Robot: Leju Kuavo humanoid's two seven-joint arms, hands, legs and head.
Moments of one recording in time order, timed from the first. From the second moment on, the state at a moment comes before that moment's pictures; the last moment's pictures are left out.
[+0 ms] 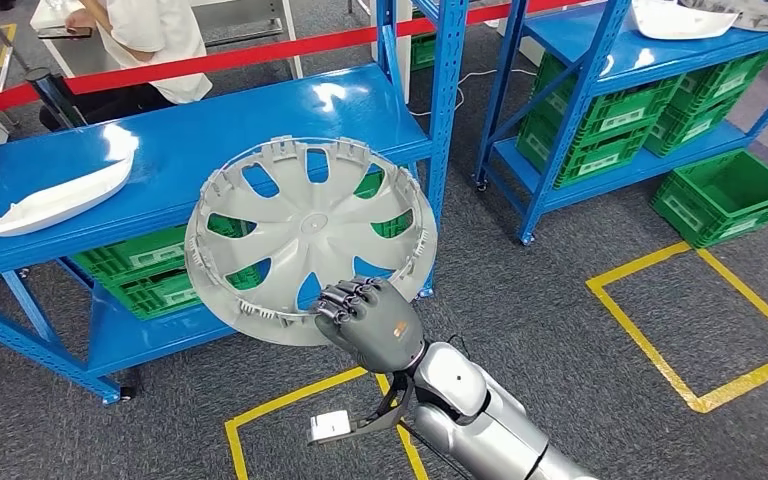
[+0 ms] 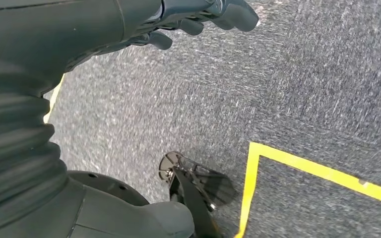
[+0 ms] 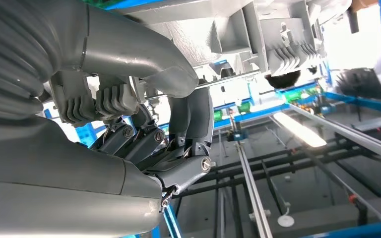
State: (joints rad) left arm -0.10 -0.24 1.08 -0.20 -0.75 0.57 -0.32; right arm -0.06 -0.05 0.40 -1.46 1.31 -0.23 -0.27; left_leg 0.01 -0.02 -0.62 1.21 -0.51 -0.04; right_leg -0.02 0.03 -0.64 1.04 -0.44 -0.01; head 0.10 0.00
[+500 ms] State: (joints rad) left arm -0.09 -0.24 1.06 -0.20 -0.79 0.54 -0.33; right arm 0.01 -0.07 0.36 -1.54 1.36 -0.19 -0.23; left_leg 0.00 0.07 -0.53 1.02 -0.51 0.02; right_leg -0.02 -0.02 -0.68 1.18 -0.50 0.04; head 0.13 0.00
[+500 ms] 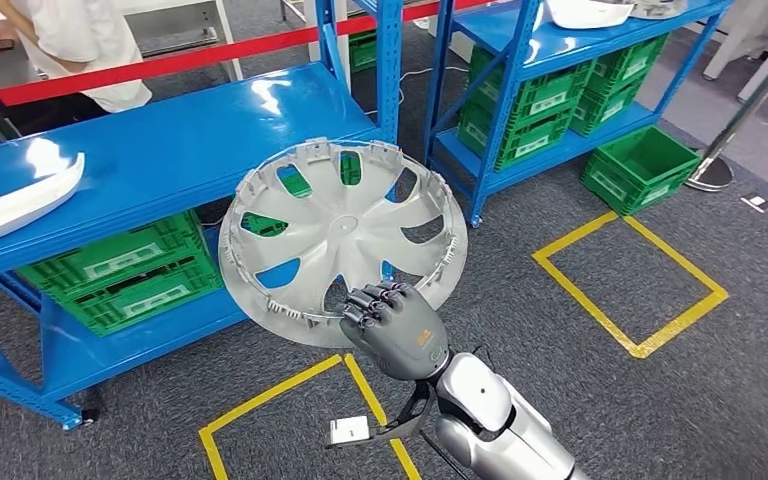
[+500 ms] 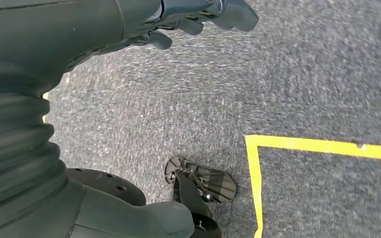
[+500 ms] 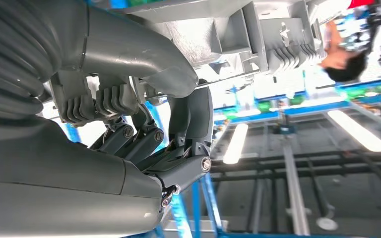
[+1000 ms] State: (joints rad) left arm -0.09 -0.25 1.06 -0.20 -0.77 0.56 -0.29; right arm -0.02 -0.04 0.38 -1.53 1.42 -0.16 -0.19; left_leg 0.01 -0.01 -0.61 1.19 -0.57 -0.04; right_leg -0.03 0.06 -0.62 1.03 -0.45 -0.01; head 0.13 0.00
